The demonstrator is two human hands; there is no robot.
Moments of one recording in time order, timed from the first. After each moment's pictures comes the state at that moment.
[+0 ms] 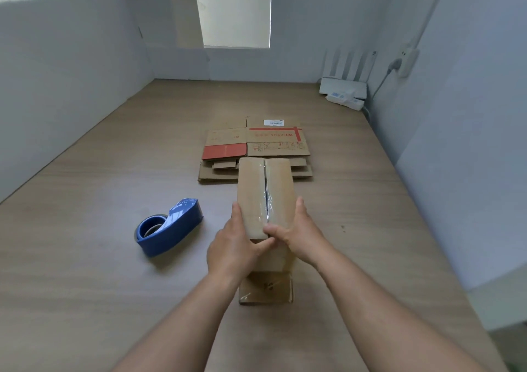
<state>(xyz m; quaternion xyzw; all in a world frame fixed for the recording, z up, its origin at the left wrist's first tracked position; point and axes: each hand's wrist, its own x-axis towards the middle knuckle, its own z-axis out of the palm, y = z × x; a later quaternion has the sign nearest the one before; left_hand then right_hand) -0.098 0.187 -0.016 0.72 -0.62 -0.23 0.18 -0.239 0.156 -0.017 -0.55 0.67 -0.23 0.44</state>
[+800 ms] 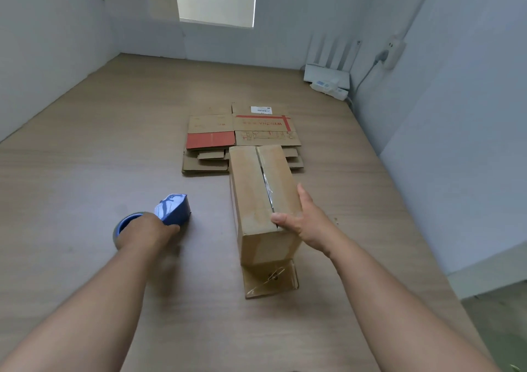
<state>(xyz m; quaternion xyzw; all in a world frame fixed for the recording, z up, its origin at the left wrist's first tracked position) 0.047 0.114 -0.063 0.85 -0.48 -0.21 0.00 -0.241 0.151 0.004 -0.55 0.66 -0.24 0.45</state>
